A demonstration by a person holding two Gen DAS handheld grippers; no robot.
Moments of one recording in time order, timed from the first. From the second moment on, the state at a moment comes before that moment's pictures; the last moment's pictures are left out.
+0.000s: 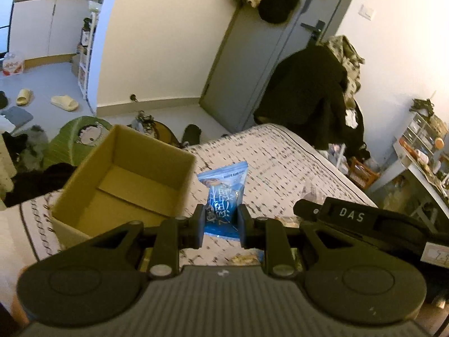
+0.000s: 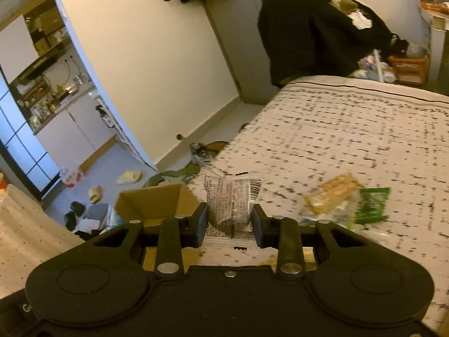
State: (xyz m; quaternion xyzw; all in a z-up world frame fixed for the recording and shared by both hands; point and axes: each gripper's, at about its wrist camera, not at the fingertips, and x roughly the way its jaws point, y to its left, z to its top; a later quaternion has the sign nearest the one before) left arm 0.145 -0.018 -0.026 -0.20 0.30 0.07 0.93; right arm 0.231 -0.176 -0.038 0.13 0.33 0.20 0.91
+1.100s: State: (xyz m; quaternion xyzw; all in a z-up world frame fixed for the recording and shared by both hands) left arm 0.157 0.110 -0.066 -0.25 0.32 0.16 0.90; right arm 0.228 -0.053 -0.070 0.12 0.35 0.30 0.88
